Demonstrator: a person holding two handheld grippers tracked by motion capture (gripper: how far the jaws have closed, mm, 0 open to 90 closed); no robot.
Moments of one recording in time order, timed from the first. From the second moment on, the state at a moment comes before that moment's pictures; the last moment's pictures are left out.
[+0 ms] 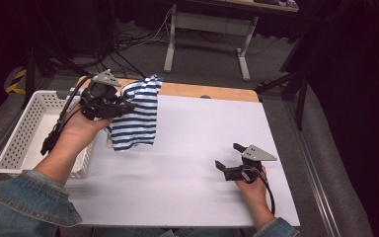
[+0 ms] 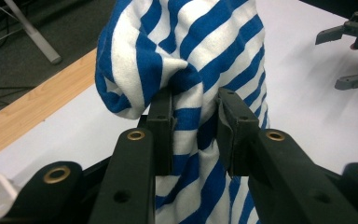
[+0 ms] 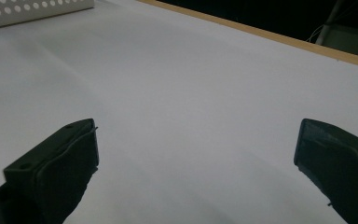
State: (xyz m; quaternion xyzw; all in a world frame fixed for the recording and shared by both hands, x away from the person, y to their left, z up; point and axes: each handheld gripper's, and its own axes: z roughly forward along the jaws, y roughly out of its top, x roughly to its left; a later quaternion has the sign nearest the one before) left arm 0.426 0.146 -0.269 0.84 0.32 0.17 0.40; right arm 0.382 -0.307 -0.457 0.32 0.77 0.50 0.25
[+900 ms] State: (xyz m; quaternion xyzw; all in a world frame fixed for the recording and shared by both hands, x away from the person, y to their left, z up) left arm 0.420 0.247 -0.248 0.82 0.37 0.21 0.39; right arm 0.382 -0.306 -0.458 0.32 0.77 0.49 0.25
